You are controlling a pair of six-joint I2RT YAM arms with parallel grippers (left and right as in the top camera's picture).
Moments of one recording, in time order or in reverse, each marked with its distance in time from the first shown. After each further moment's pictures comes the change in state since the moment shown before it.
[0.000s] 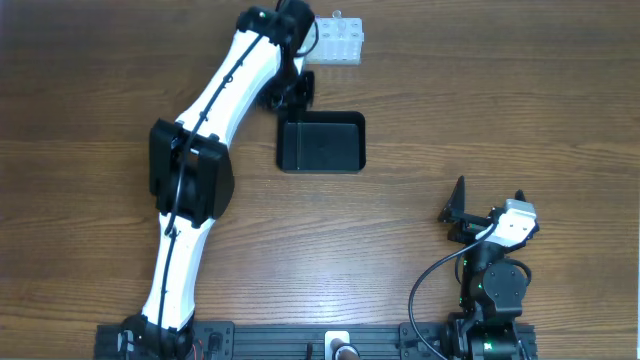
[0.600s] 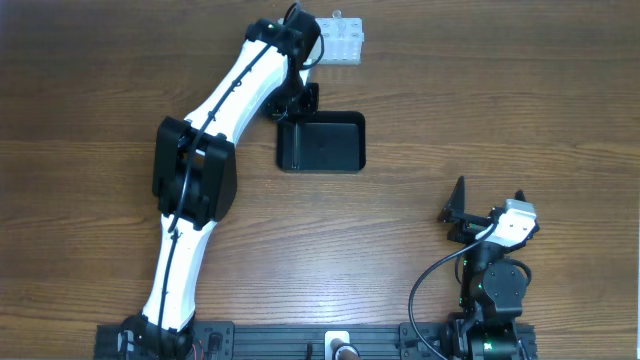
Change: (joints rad) left arm -0.021 -0.006 -0.129 0.071 0.000 0.004; right arm 0.000 0.000 0.000 0.000 0.000 0.000
